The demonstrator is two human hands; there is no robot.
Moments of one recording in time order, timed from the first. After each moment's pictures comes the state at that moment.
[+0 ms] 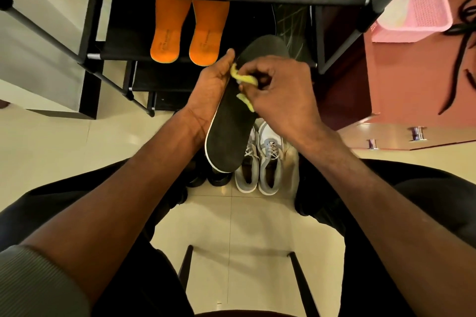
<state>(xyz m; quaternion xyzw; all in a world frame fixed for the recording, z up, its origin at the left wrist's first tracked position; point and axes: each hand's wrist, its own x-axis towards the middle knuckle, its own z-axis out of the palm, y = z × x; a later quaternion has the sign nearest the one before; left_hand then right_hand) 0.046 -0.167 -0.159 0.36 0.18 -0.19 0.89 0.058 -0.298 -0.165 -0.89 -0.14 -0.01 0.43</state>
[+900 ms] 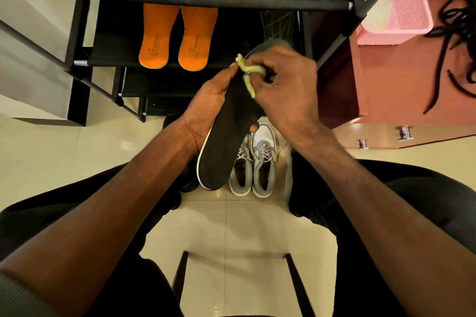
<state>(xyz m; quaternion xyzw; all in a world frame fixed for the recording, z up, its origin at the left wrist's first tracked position) 0.040 -0.172 -0.171 0.39 0.13 -0.30 0.86 0.070 -0.310 -0.167 -0.89 -0.14 -0.11 0.41</state>
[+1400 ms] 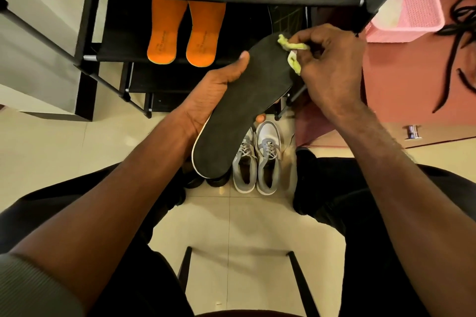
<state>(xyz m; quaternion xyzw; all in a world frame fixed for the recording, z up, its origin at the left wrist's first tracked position) 0.039 -0.160 -0.152 0.46 0.17 -0.28 0.83 0.103 -0.353 -0.164 -0.91 -0.07 -0.11 0.40</state>
